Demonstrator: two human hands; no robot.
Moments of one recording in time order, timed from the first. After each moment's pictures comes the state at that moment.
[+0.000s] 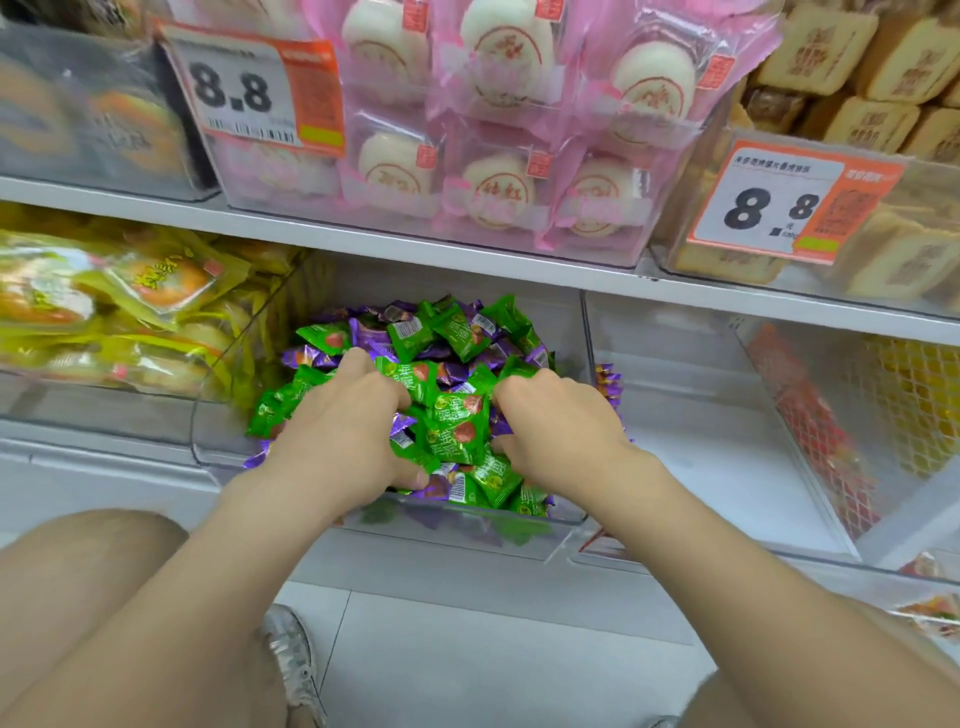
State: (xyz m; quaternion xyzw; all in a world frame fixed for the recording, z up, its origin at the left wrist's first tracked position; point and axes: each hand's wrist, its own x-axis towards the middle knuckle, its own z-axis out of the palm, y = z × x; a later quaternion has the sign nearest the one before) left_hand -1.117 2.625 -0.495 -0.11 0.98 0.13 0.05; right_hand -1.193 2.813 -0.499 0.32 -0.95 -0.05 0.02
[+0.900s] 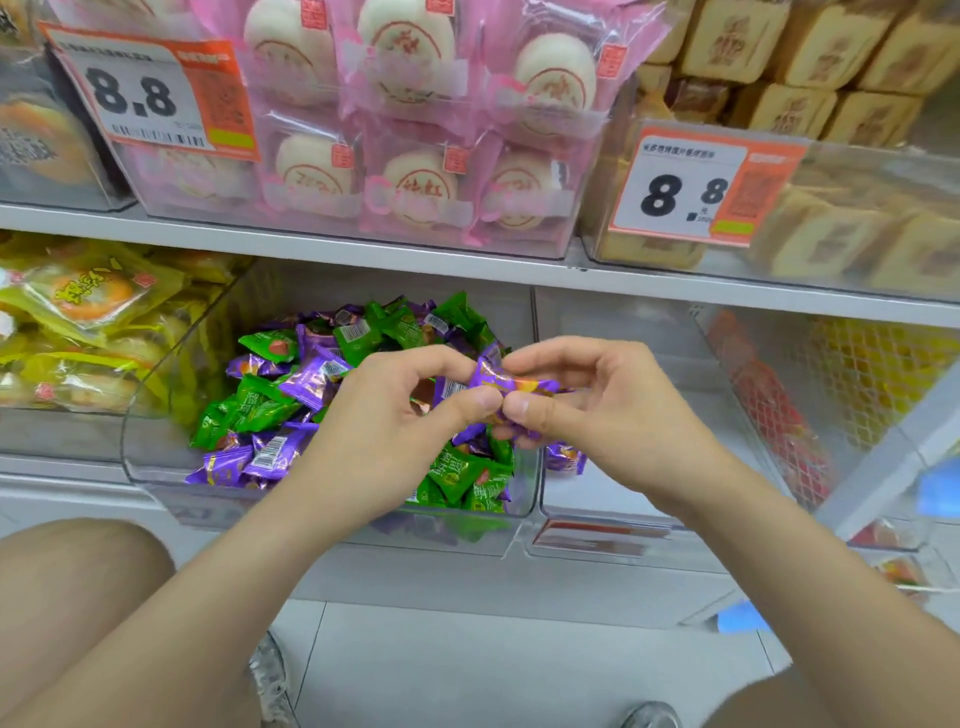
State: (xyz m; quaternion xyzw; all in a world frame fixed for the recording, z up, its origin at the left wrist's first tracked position) left_hand -1.124 2.688 -0.491 0.06 0.84 0.53 -0.14; right_hand -1.173 2.897 -0.465 0.19 -0.73 0.64 -0.14
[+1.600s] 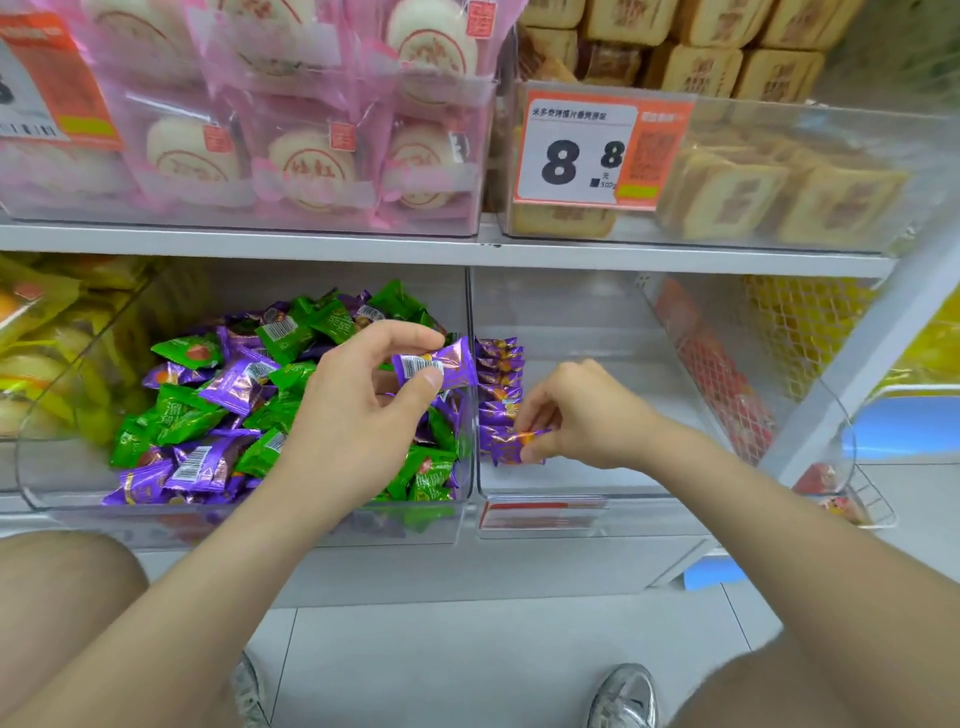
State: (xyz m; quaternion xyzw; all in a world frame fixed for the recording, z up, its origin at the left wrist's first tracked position) left_hand -1.139 2.725 -0.503 0.01 0.82 0.55 -0.15; right_hand -1.238 2.960 -0.525 0.29 -0.94 0.18 -0.09
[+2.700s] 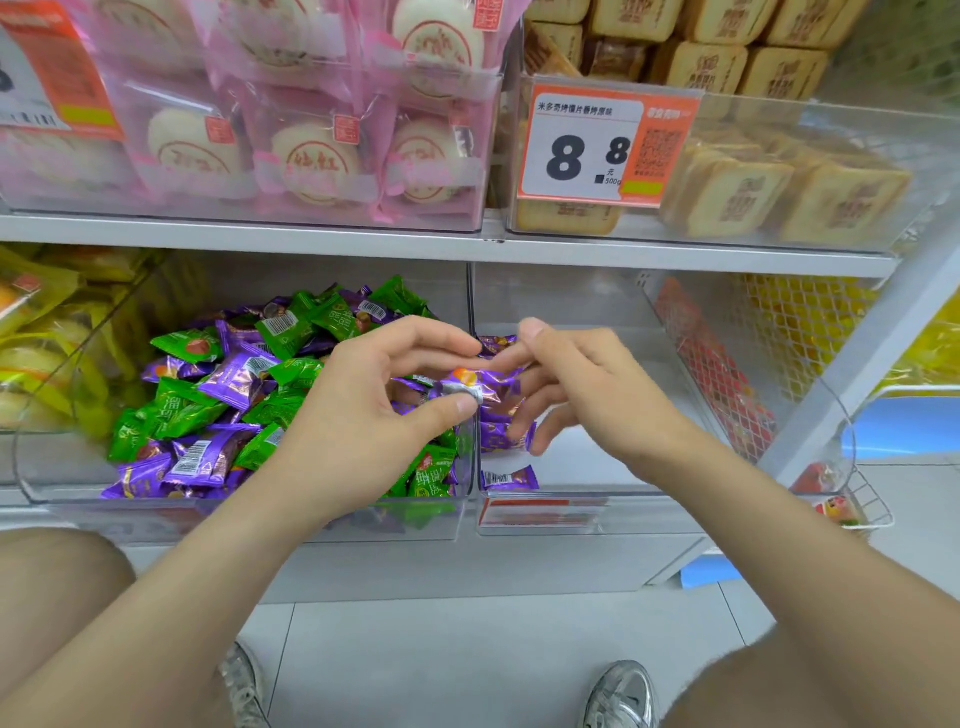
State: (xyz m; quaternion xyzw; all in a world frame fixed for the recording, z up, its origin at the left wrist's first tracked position) left_hand -1.131 2.727 -0.488 0.12 0.81 0.57 -0.09; right_hand -1.187 2.939 -0.476 0.16 -0.78 0.60 -0.13
